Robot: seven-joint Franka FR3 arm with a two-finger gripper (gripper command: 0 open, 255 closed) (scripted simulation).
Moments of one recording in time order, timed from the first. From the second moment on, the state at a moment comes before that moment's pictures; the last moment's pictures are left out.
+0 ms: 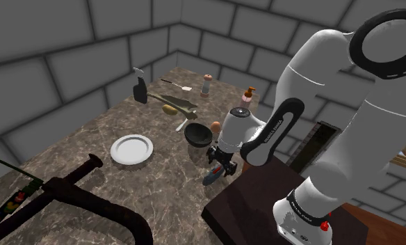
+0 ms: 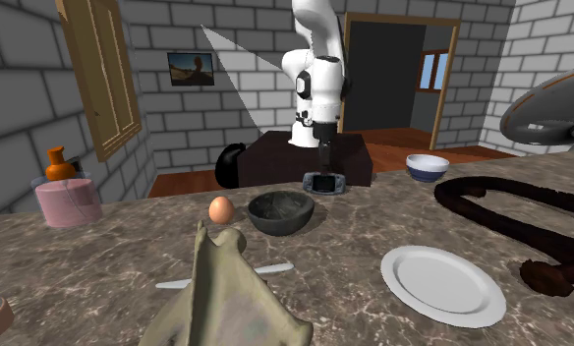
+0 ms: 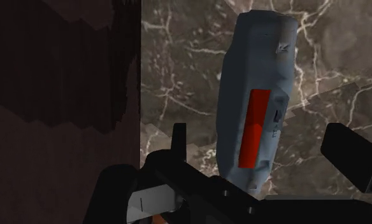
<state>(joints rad) -0.32 0.18 0.43 -2.84 -0.45 2.98 2.03</state>
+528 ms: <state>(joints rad) -0.14 0.29 0.21 -2.79 -0.65 3.05 2.19</state>
